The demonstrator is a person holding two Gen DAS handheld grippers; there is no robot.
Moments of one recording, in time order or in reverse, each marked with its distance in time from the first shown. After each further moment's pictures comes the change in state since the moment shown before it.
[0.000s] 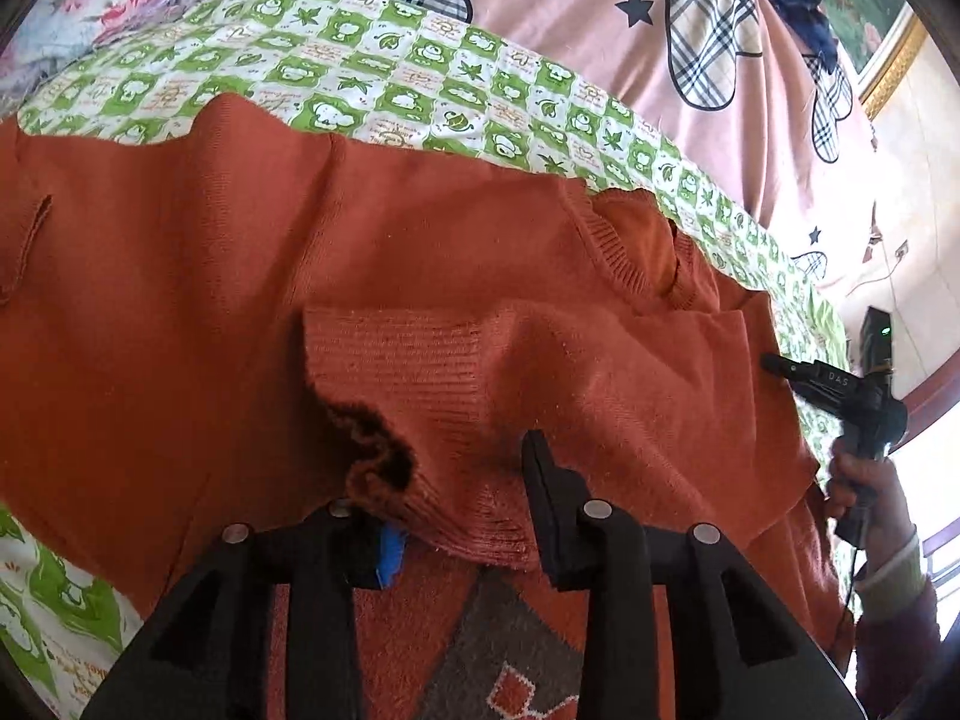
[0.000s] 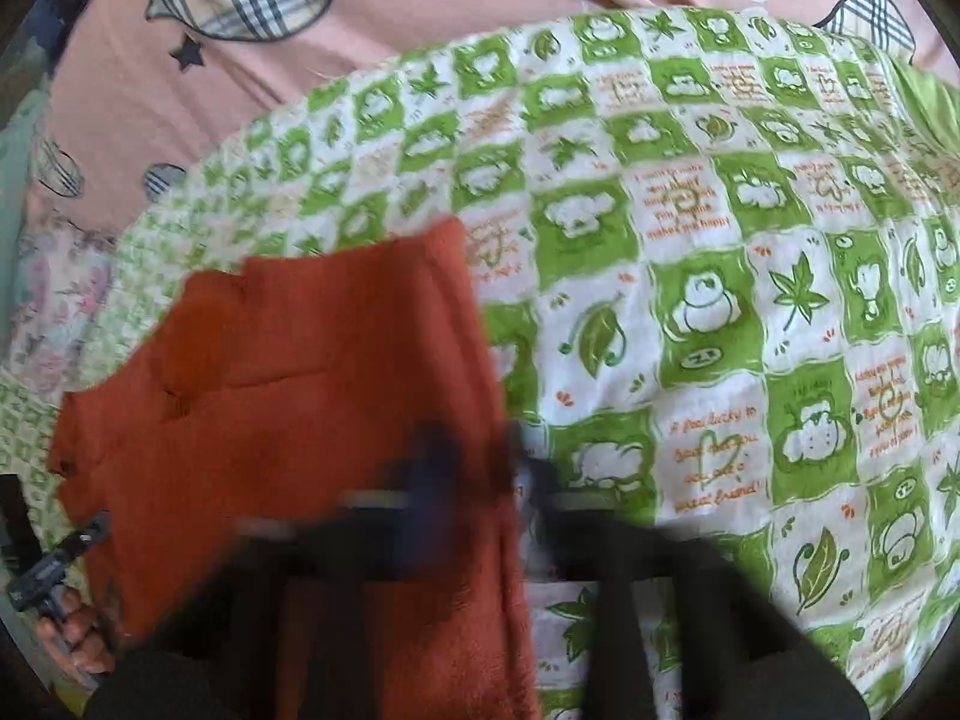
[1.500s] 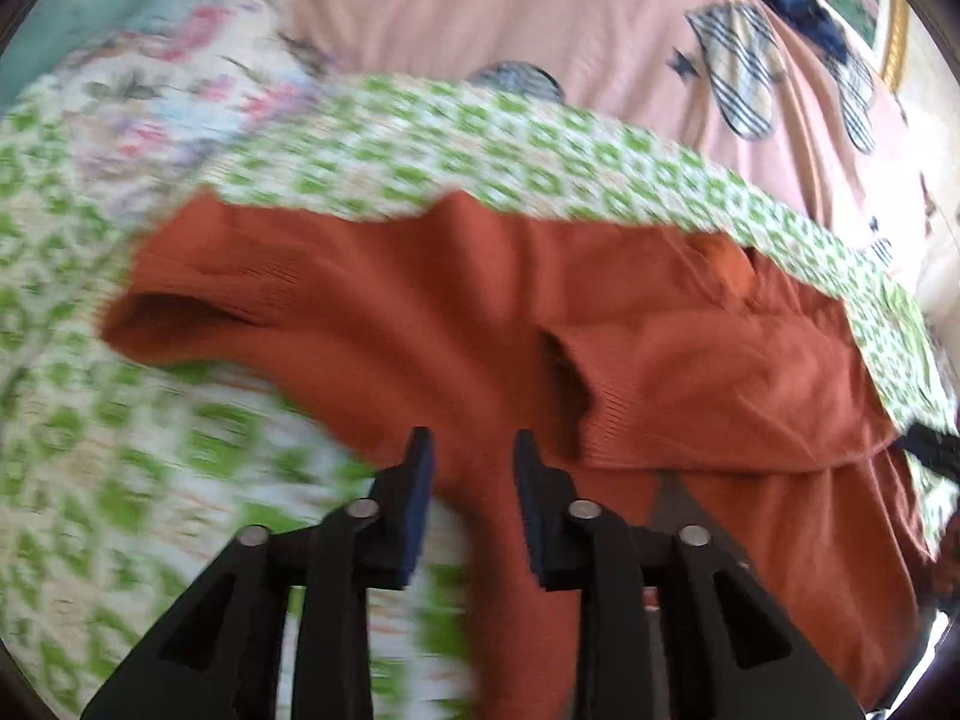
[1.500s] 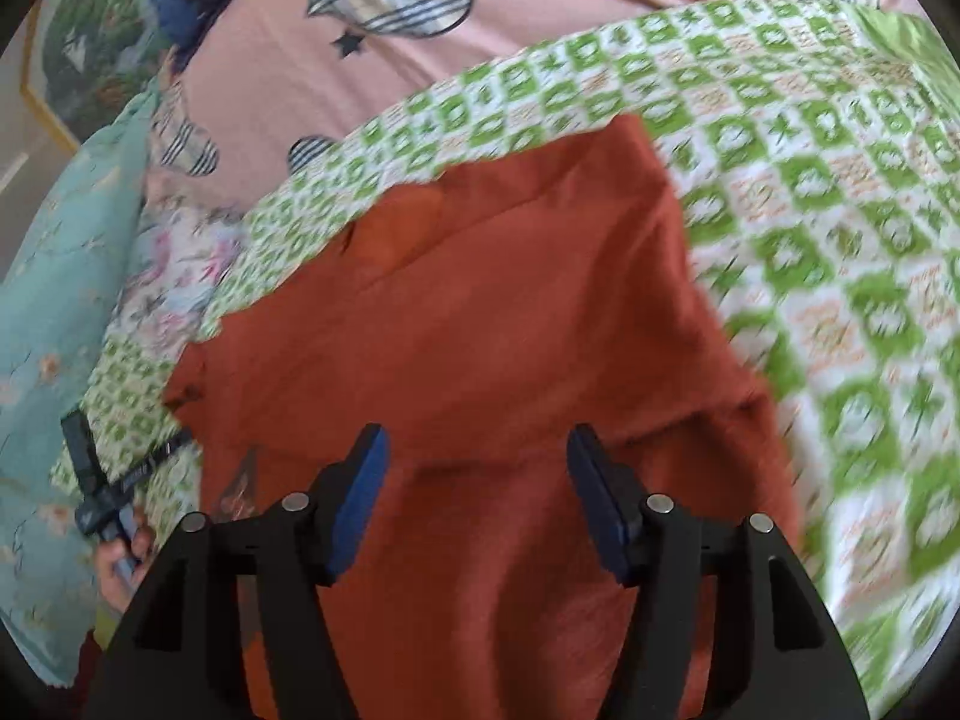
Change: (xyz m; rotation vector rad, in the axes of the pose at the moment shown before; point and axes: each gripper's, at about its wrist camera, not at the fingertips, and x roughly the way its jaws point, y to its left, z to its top) left arm -0.108 0.046 -0.036 0.076 -0.168 0.305; right arm -0.075 0.057 -0.133 0.007 -0.022 0.187
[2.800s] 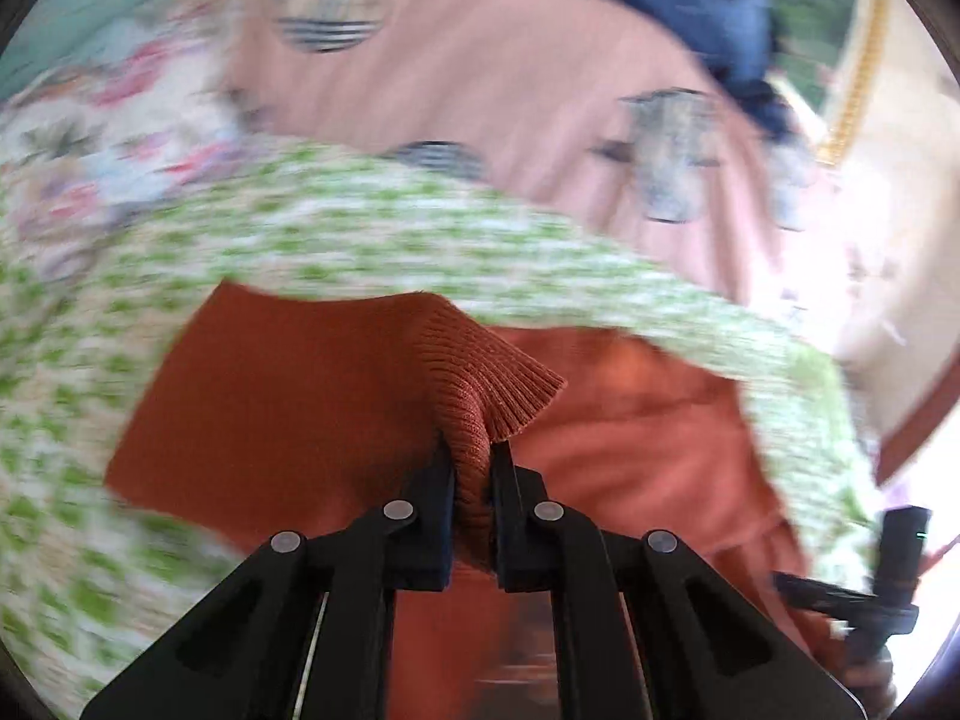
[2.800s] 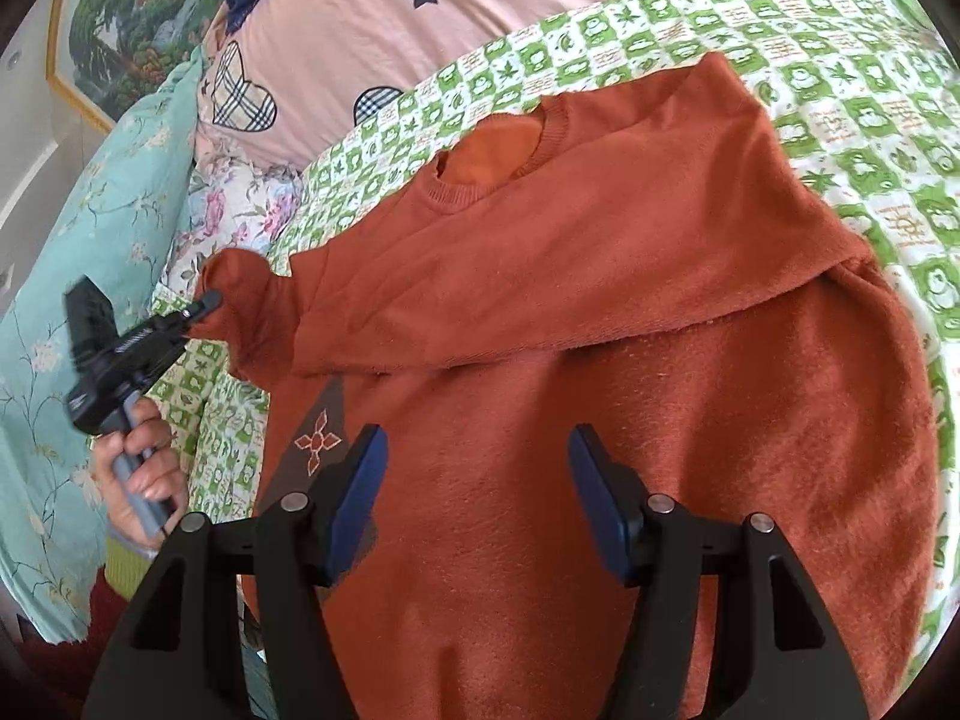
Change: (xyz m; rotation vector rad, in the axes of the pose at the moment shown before) left arm -0.031 -0.041 0.056 -0.032 -0.040 -0.301; right arm -0.002 0.051 -0.048 0.006 0.039 0.091
